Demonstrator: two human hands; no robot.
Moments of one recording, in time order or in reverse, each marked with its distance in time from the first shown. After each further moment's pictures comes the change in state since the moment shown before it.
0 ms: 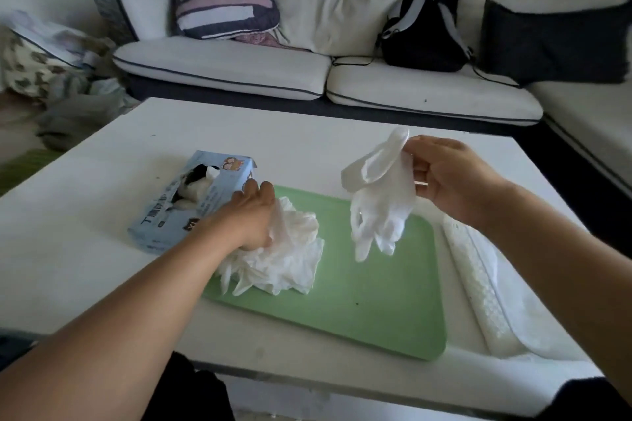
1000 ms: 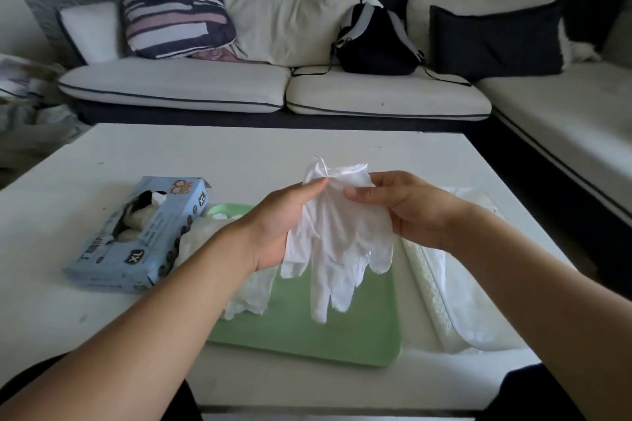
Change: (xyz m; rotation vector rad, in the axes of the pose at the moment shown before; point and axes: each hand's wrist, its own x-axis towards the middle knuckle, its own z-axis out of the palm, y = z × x) left_hand -0.026 0.130 -0.040 -1.703 -0.384 0.128; right_hand -0.022 0.012 -0.045 -0.106 -0.351 0.115
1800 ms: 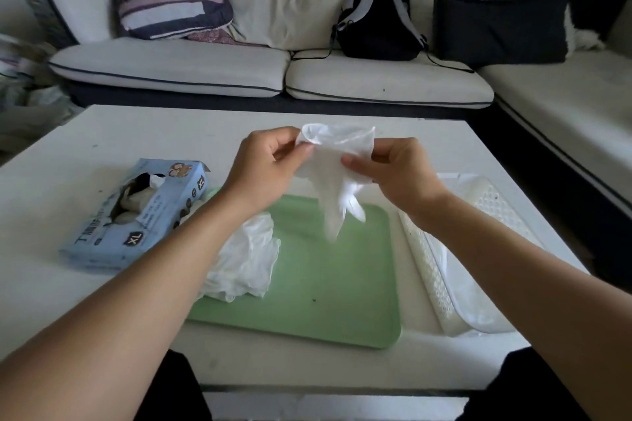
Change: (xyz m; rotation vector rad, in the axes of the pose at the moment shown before) left_hand 0.035 0.010 -0.048 0.785 0.340 0.777; right_hand 0.027 0.014 0.011 -0.238 0.444 -0.396
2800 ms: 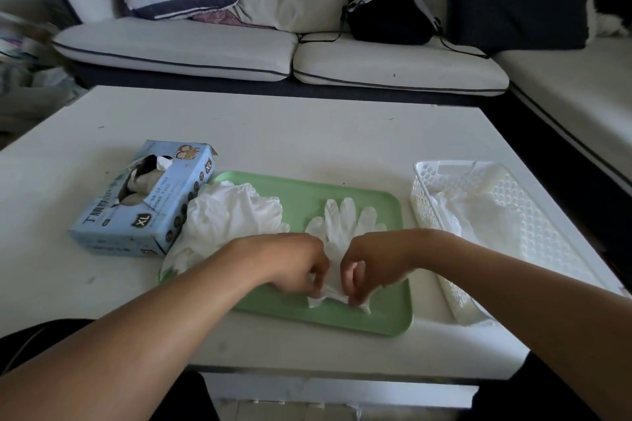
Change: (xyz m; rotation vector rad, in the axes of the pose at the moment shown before) left_hand -0.074 -0.025 0.031 0.719 -1.117 -0.137; right_hand -0.036 0.051 0.033 -0.946 -1.127 0.224
